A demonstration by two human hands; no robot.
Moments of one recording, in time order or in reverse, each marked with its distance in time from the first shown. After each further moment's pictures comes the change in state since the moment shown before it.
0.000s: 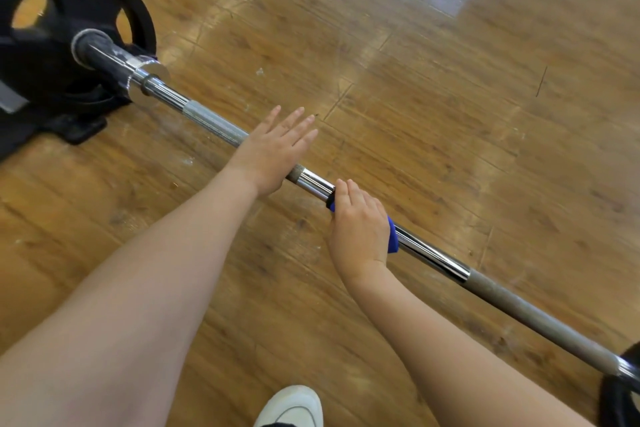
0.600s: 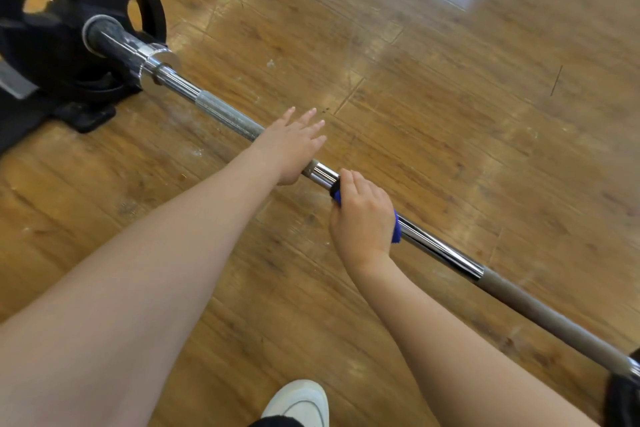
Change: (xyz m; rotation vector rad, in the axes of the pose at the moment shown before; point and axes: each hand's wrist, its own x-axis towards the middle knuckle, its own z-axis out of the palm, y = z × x) left_hand 0.014 0.000 -0.012 -0.076 -0.205 0.046; right_hand 0.010 -0.006 0.011 0.021 0.079 -0.035
